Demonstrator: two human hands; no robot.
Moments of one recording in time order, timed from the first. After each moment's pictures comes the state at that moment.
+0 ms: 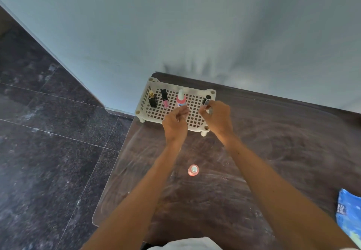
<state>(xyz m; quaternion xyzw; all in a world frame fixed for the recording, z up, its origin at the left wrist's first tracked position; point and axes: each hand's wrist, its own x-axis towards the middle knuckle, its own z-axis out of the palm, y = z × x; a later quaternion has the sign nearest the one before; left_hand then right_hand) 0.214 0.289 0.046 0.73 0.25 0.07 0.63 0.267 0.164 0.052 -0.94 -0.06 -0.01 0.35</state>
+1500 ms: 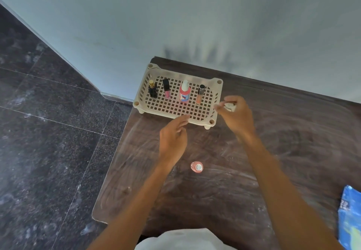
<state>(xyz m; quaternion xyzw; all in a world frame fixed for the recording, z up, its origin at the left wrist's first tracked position) 0.168 0.313 0.023 0.79 0.16 0.00 0.59 0.256 0.139 0.062 -0.83 0.15 0.11 0.52</state>
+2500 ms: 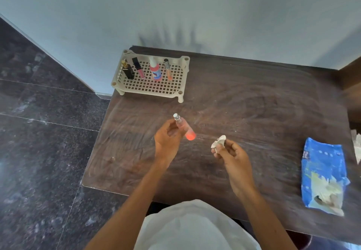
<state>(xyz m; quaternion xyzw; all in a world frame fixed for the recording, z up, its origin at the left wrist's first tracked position) 0.070 0.217 0.025 0.72 0.22 -0.01 0.66 0.030 0.032 0.053 -0.66 0.26 0.13 0.69</state>
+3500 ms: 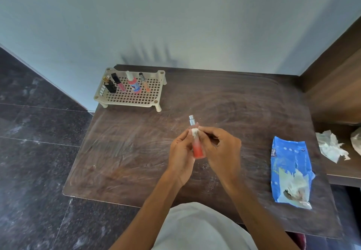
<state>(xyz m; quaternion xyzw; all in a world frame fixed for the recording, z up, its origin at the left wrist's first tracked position) 0.039 0.089 0.097 0.46 0.22 -0.14 0.84 0.035 -0.020 0.116 -0.84 0.05 -0.08 0.54</state>
